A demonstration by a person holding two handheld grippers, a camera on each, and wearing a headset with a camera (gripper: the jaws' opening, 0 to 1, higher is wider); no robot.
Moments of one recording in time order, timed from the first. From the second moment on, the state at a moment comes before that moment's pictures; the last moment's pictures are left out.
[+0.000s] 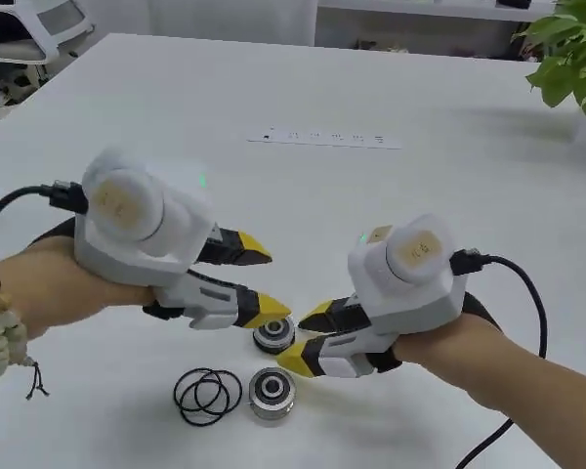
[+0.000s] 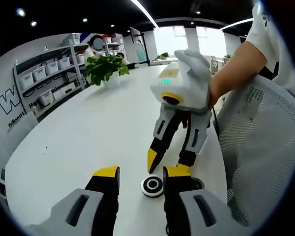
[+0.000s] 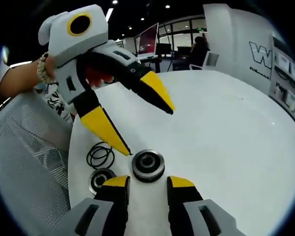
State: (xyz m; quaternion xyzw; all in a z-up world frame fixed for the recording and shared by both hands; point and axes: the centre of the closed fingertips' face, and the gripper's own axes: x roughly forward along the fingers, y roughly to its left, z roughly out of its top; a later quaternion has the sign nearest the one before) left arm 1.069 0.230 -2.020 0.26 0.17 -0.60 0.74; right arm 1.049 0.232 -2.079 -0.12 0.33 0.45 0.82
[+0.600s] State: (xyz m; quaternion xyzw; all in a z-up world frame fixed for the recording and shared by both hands) left arm 1.061 0.233 -2.059 0.24 0.21 -0.61 0.73; right arm 1.049 0.232 -2.081 -0.12 0.33 0.45 0.82
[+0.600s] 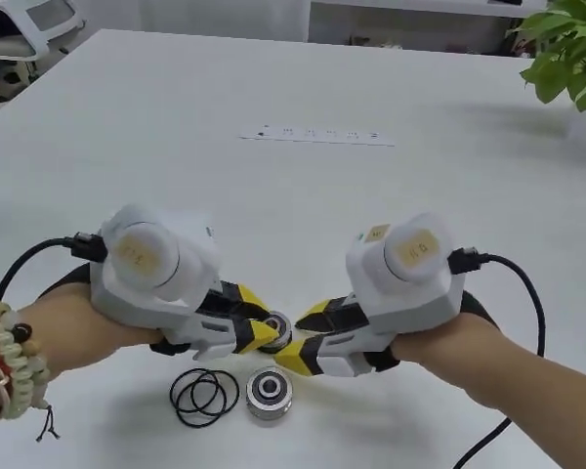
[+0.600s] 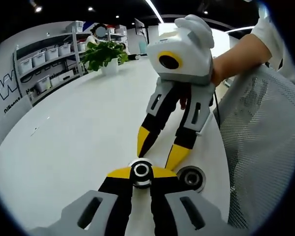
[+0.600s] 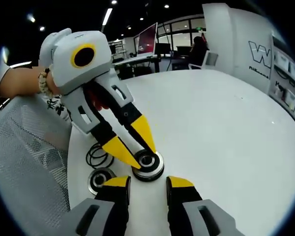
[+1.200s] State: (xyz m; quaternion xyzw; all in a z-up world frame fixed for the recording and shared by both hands) left arm 1.058 0.233 -2.061 0.21 0.22 -0.61 0.73; right arm 1.047 0.231 -2.081 -0.13 0.33 0.46 0.82
